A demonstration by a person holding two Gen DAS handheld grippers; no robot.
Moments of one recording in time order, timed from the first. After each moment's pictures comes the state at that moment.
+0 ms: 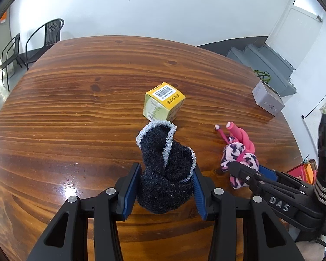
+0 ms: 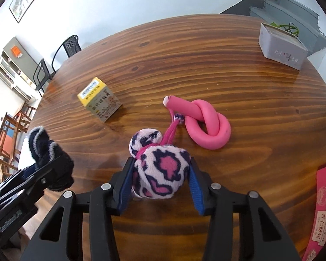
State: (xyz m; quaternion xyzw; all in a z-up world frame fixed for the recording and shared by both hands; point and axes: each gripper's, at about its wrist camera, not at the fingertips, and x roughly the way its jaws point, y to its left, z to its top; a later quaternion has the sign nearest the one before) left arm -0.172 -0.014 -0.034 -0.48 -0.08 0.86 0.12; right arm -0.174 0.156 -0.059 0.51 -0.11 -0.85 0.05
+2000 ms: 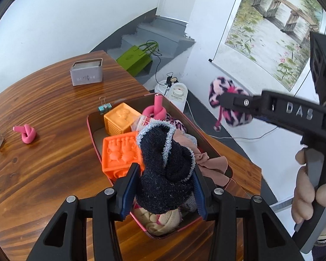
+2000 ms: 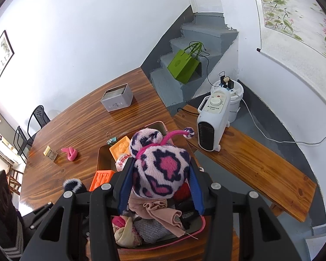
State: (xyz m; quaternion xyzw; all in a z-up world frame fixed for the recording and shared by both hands) left arm 0.041 0.336 0.033 -0.43 0.05 0.82 0.37; right arm 0.068 0.482 0.067 0.38 -0.19 -0.90 -0.11
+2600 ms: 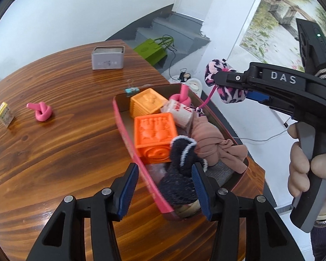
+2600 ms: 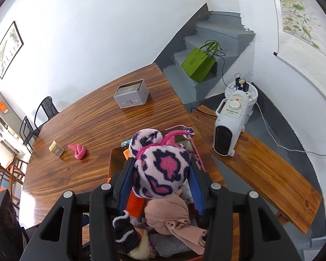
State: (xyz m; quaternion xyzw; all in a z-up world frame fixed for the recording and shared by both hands) left arm 0.035 0.287 0.024 -0.46 0.03 0.82 0.33; right arm 0.026 0.461 0.061 0.39 -0.18 -0.90 -0.07
